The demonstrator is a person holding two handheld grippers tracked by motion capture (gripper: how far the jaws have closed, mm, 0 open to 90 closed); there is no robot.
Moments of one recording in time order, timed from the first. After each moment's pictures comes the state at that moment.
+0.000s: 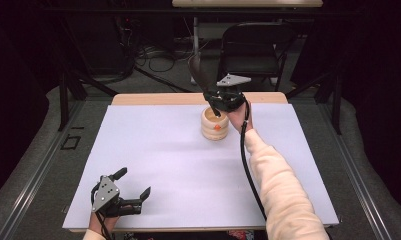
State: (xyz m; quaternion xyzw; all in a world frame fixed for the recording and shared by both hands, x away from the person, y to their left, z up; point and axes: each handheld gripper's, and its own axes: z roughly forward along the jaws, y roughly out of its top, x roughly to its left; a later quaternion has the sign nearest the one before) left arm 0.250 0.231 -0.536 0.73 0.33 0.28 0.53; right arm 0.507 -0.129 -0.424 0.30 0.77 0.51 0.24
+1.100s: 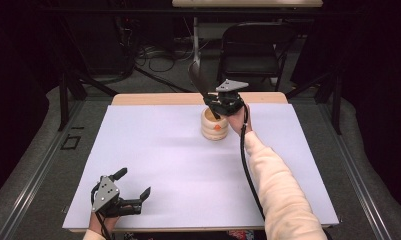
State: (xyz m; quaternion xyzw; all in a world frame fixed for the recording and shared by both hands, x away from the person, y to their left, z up) left arm 0.250 0.231 -0.536 0.73 0.33 0.28 0.53; right arm 0.516 -0.130 -0.449 0.29 0.78 0.50 0.24
